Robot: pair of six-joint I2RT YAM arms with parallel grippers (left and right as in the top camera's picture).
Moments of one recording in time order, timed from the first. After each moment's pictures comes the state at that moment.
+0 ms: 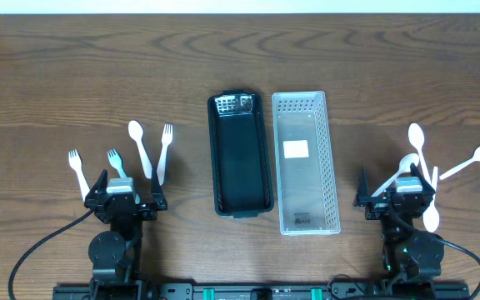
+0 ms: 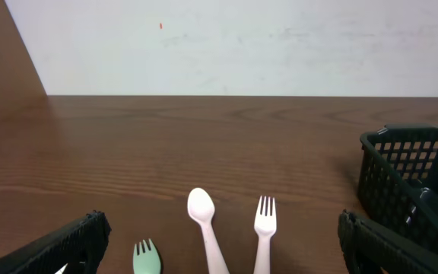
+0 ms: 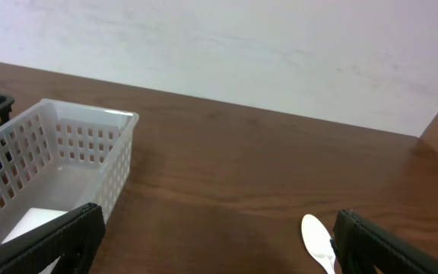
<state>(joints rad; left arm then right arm) -0.01 0.01 0.04 -0.14 -0.08 0.01 0.03 0.02 0.01 -0.07 0.01 -0.11</state>
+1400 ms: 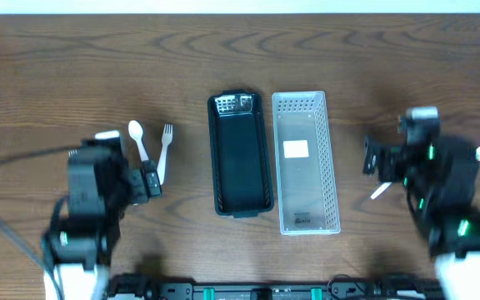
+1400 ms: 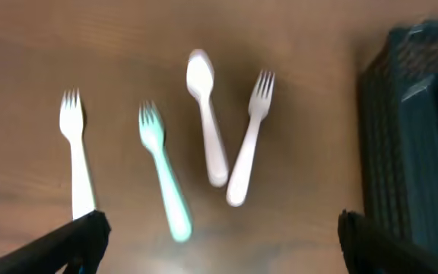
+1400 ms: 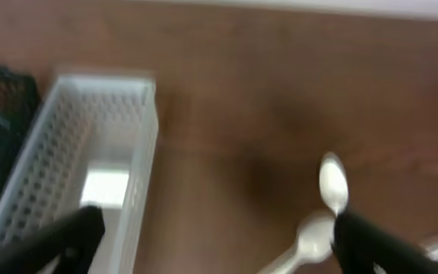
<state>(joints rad) -0.01 0.88 0.88 -0.93 -0.06 -0.15 0.03 0.94 0.94 -0.71 -0.02 -0.02</state>
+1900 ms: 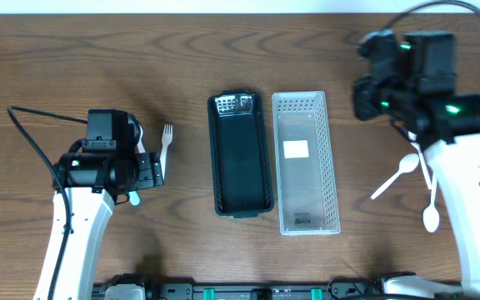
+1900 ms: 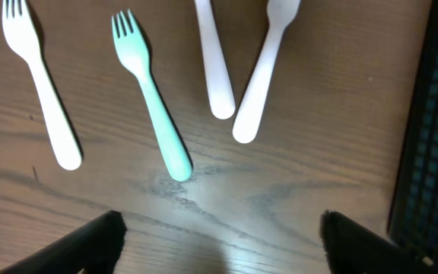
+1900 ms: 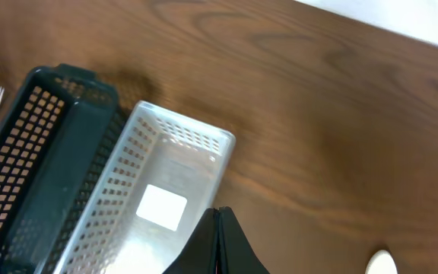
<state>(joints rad) -0.01 1.20 1.00 -1.07 -0.04 -0.17 0.18 1.46 1.48 -0.87 -0.15 -0.14</state>
